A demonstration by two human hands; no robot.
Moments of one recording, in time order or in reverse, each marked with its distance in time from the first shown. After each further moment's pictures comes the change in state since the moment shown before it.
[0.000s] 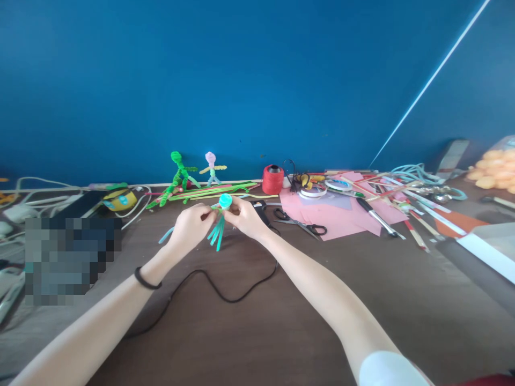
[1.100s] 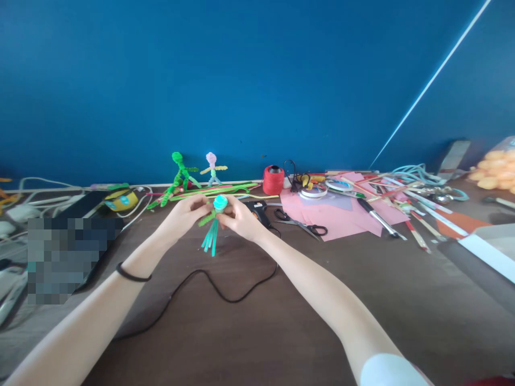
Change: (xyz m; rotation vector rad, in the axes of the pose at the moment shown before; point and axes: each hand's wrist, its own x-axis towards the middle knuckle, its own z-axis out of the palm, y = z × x) left_hand 0.012 -0.007 -0.021 -0.637 -0.160 0.021; right_hand -0.001 -0.009 0.007 0.097 -0.111 -0.015
